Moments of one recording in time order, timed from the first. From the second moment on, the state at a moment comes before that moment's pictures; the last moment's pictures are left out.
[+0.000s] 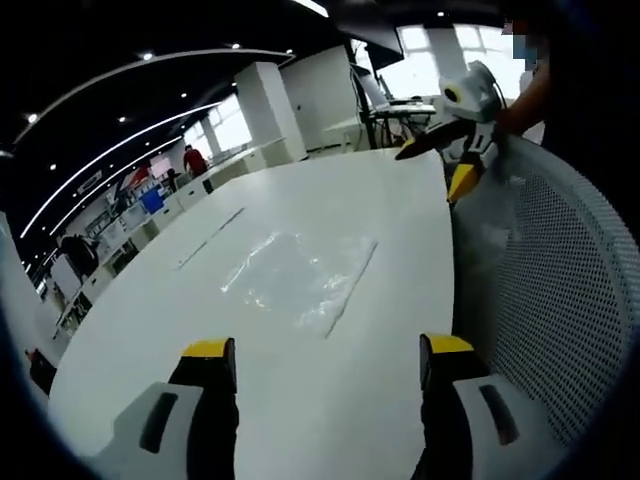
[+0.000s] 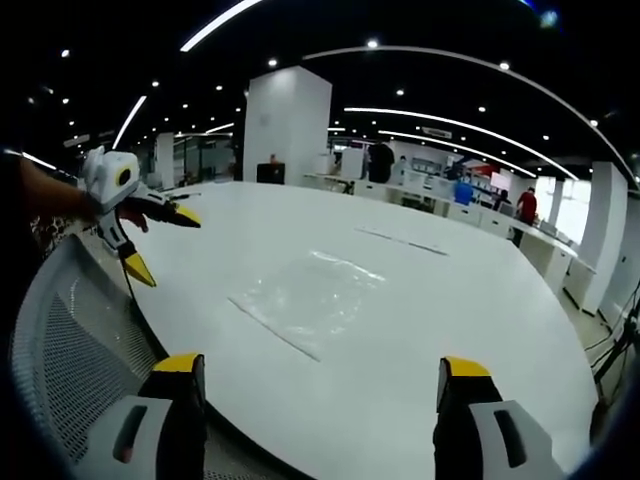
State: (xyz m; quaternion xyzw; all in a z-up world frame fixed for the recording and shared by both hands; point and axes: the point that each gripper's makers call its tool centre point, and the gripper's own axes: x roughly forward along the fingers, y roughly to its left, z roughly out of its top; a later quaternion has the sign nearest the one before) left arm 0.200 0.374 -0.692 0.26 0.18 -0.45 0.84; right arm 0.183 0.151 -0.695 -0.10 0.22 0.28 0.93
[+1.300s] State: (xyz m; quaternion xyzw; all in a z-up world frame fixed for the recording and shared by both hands) left arm 0.234 0.352 -0.714 0.35 0.19 -0.50 0.77; right arm 0.181 0.153 -0.699 -0.10 0.23 0.28 0.93
